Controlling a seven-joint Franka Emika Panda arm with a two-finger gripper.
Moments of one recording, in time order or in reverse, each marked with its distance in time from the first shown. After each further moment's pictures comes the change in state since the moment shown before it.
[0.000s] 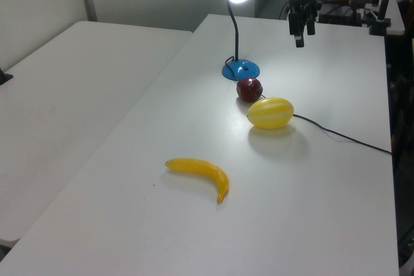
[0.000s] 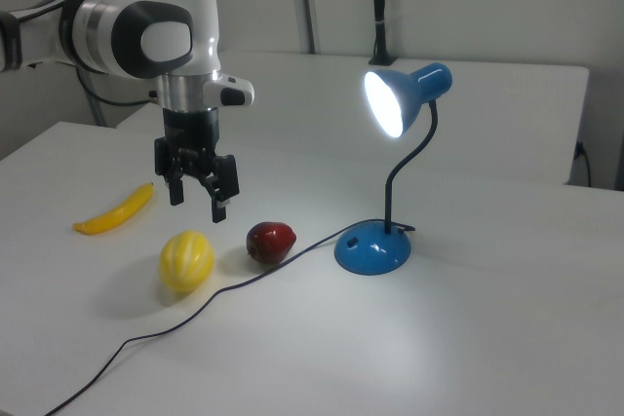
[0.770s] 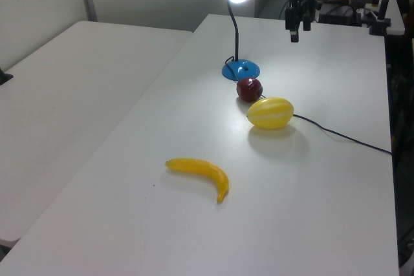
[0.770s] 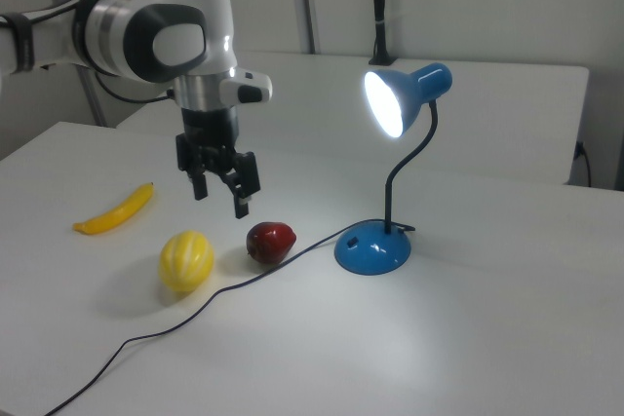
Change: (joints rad) arm -0.039 0.008 -0.007 0.004 -0.001 0.092 0.000
